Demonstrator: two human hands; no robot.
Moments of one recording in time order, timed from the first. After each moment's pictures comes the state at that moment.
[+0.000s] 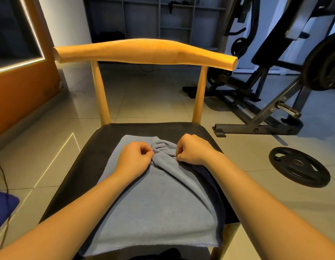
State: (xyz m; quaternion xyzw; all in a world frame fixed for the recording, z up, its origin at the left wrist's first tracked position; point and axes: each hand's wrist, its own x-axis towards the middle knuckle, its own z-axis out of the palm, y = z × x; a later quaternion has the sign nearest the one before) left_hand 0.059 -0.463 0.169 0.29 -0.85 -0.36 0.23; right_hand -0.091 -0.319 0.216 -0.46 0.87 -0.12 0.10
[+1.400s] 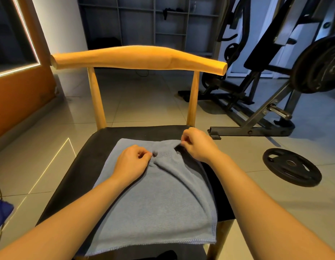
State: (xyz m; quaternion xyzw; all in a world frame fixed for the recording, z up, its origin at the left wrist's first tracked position) left_hand 0.060 -0.462 0.165 0.27 -0.87 -0.33 0.24; right_hand -0.111 -0.293 0.219 -0.45 0.86 -0.22 -0.04
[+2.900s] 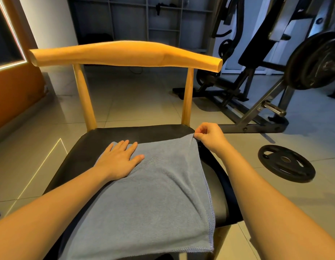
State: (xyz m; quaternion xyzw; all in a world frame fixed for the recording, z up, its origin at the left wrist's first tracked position) left_hand 0.040 -0.521 0.157 0.21 -0.98 -0.02 -0.04; right_hand -0.176 -0.281 0.211 -0.26 0.87 -0.42 0.06
